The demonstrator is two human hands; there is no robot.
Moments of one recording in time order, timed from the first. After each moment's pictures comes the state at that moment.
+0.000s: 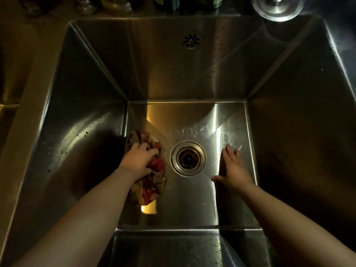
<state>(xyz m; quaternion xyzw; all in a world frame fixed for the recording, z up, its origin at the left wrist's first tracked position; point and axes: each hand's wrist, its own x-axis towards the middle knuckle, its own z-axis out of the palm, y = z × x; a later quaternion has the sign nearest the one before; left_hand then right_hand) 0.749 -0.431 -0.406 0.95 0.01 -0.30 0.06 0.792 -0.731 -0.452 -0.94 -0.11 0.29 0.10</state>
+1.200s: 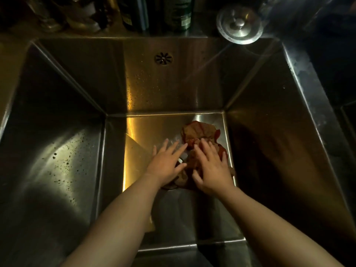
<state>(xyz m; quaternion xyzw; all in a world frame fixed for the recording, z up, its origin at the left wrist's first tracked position) 0.809 -0.539 -0.430 0.96 -0.07 -0.21 0.15 0.814 -0.719 -0.415 -0.96 -0.19 0.17 0.12</state>
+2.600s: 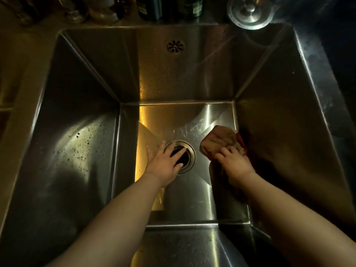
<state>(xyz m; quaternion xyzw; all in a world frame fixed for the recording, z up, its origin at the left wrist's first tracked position) 0.753 -0.523 -0.412 0.96 -0.02 -0.27 0.09 0.814 -0.751 -0.403 -0.92 -0.24 0.31 -0.09</state>
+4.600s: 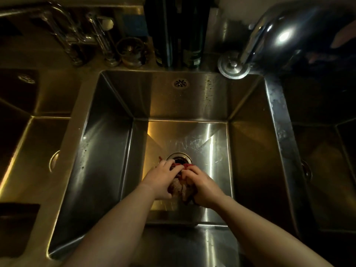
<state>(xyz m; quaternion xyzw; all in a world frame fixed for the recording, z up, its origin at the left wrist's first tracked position) 0.730 -0.526 -0.316 0.95 -0.07 -0.29 0.12 0.763 -0.710 -0.355 -0.86 -0.33 0.29 0.27</state>
